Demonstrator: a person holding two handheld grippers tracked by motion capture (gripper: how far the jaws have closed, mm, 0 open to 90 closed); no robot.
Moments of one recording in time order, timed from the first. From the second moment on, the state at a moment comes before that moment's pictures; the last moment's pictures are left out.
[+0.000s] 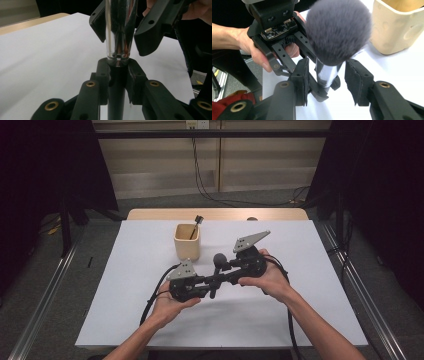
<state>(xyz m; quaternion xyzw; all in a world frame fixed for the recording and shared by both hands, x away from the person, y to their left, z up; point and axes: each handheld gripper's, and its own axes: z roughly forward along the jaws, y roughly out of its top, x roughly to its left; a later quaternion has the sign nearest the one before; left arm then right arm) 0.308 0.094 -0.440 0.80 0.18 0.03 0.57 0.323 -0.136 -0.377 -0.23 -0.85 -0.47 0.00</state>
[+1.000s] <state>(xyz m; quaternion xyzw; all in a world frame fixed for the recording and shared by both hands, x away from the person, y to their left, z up) 0.310 0.113 -0.433 0.79 0.20 0.05 0.58 0.314 -0.161 -0.394 -0.30 -0.80 -0.52 -0.04</state>
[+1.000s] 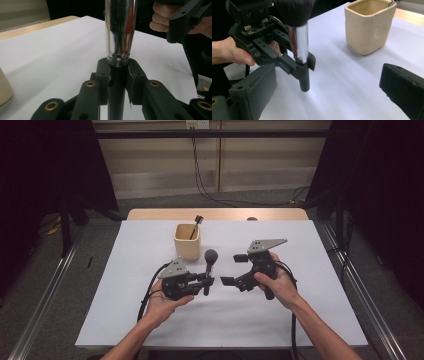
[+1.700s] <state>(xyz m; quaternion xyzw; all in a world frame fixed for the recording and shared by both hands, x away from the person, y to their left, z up) 0.313 0.129 -0.424 0.78 0.22 0.06 0.58 0.296 -0.192 -0.405 -0.34 -0.78 -0.52 -0.09</state>
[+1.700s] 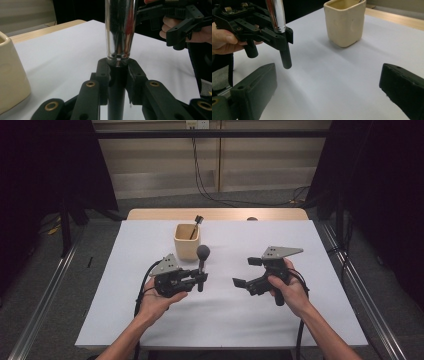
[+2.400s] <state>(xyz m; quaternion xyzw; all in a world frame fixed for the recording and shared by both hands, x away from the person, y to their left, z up) 0.324 0.152 -0.410 0.77 0.23 0.09 0.58 0.271 -0.222 -0.421 -0.38 -0.74 -0.53 -0.16</state>
